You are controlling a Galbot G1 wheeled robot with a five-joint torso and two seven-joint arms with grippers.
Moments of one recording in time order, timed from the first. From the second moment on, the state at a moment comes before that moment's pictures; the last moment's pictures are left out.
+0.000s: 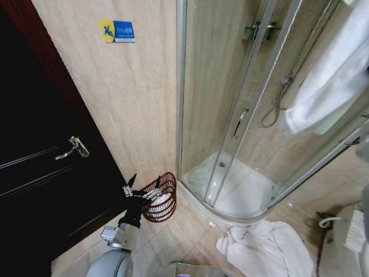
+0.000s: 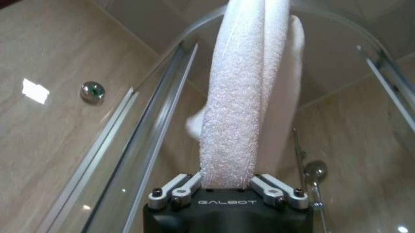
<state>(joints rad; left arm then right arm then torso) 1.85 -1.61 -0.52 -2.42 -0.05 -0.02 0.14 -0.95 0.80 1.00 2.07 0.76 0.06 -0.04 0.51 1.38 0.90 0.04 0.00</state>
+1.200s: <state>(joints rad) 1.85 -1.61 -0.52 -2.42 -0.05 -0.02 0.14 -1.51 1.47 1.02 2.13 0.31 0.61 -0.04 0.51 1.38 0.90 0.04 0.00</state>
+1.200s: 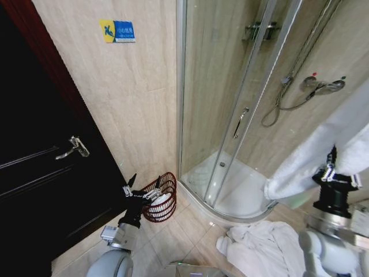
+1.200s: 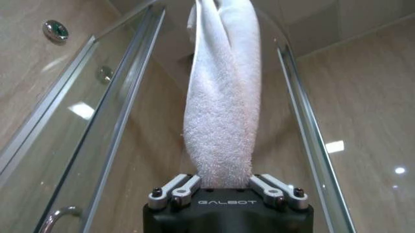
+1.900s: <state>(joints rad) 1.85 -1.61 -0.52 -2.42 -0.05 -0.02 0.14 -1.55 1.52 1.00 2.01 0.28 0.71 -0.08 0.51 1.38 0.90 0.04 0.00</state>
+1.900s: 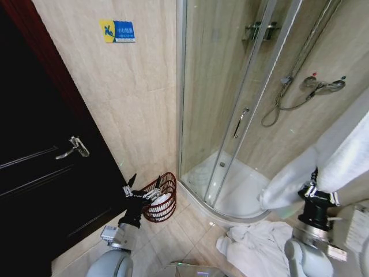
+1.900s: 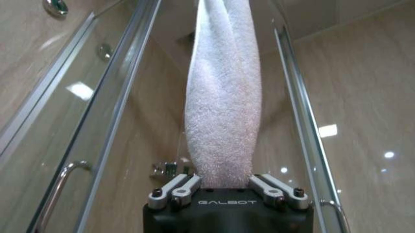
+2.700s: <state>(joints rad) 1.85 -1.61 -0.52 -2.42 -0.05 -0.02 0.14 -1.53 1.55 0.99 1.96 0.12 0.79 -0.07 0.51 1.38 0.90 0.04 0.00</state>
